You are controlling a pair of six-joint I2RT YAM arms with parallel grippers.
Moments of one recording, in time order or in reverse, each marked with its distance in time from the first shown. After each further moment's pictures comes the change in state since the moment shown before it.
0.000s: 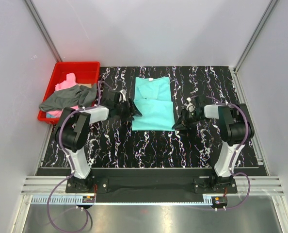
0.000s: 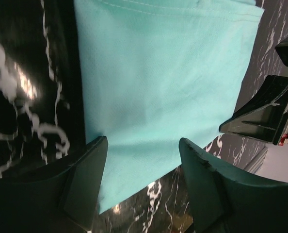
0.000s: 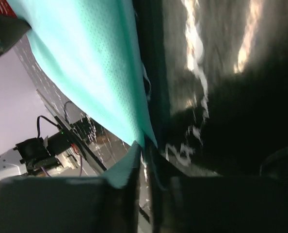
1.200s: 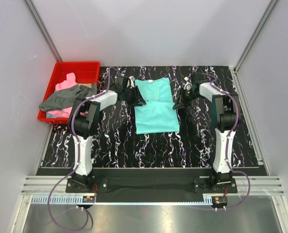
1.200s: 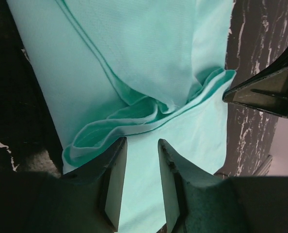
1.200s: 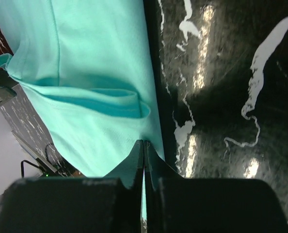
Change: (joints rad) left arm -0.016 0.248 0.448 -0.211 0.019 0.080; right arm 0.000 0.268 0.624 -0.343 0.196 -0.077
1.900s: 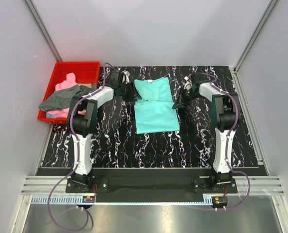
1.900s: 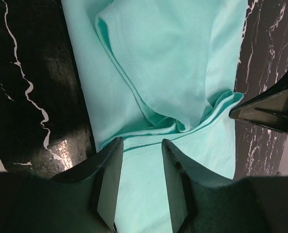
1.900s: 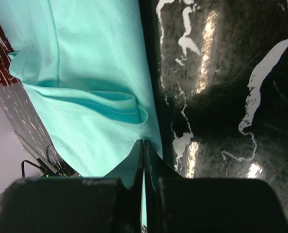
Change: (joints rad) left arm 0.054 0.040 0.093 -0.056 -0.037 0.050; right arm -0.006 0.043 0.026 0.022 -0.024 -0.006
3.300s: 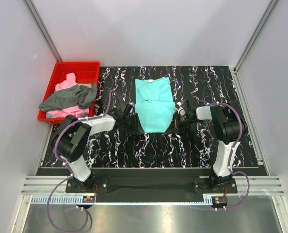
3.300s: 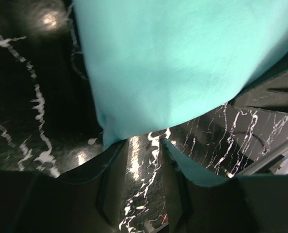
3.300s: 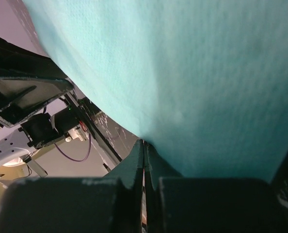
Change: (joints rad) left arm -0.252 -0.446 -0.690 0.087 -0.151 -0.177; right arm 0.120 -0.284 -0.678 0.345 -0.253 0.147
